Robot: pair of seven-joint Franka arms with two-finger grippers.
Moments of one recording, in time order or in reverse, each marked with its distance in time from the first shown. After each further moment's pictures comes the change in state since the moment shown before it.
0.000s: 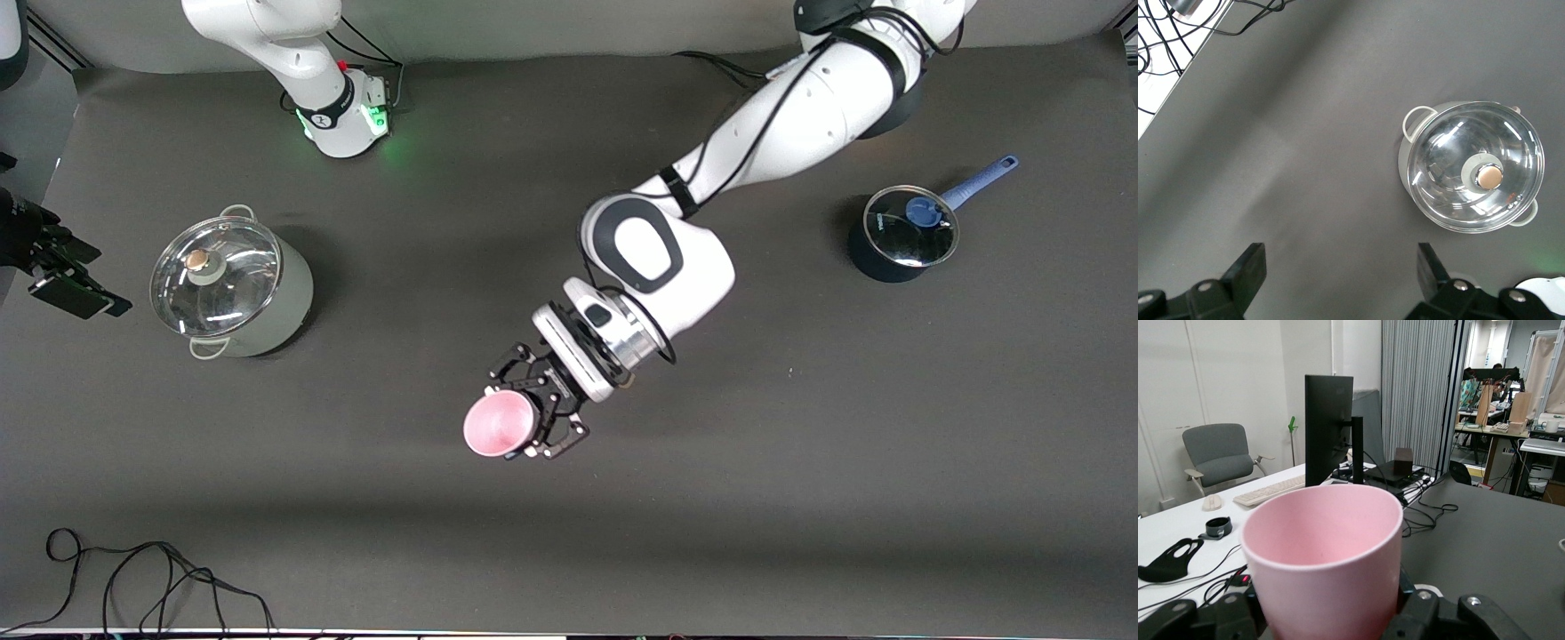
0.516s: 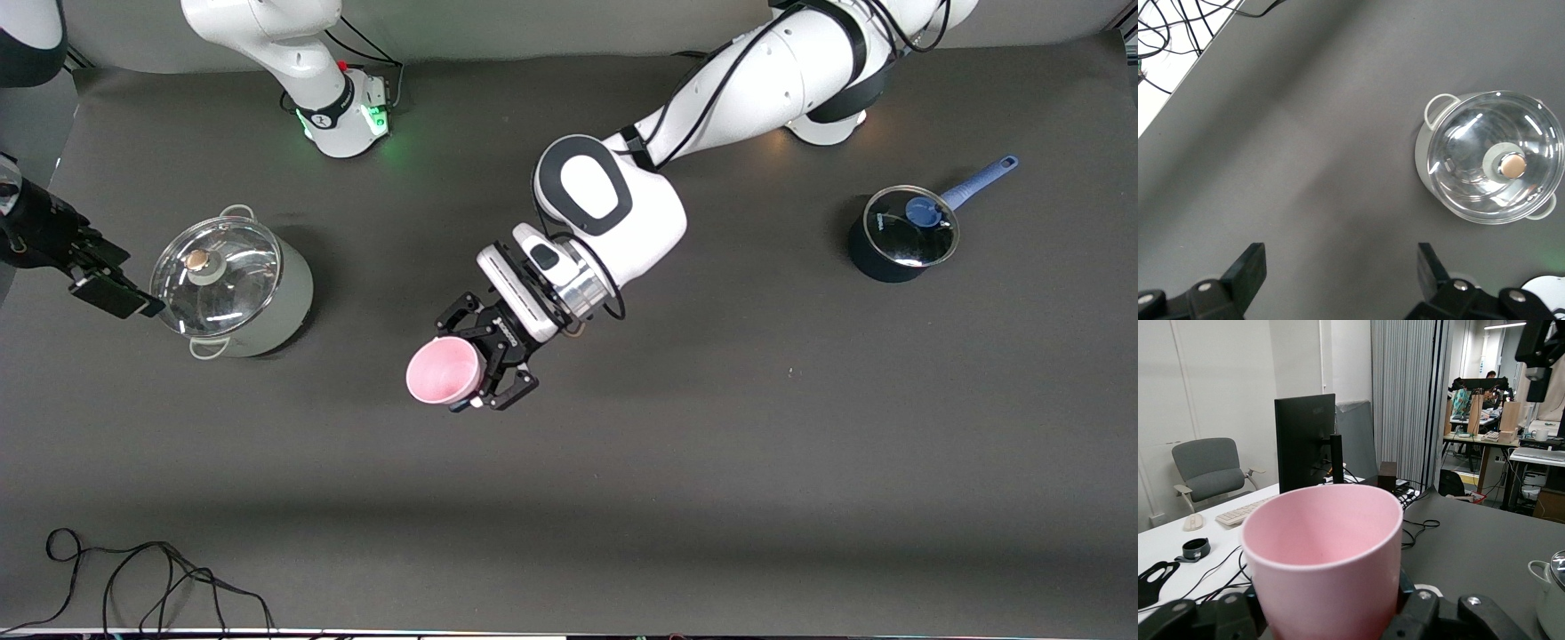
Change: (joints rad) left arm -0.121 -0.007 0.007 0.066 0.000 0.076 -0.009; right arm 0.079 0.024 0.003 0.036 0.001 0.000 0.043
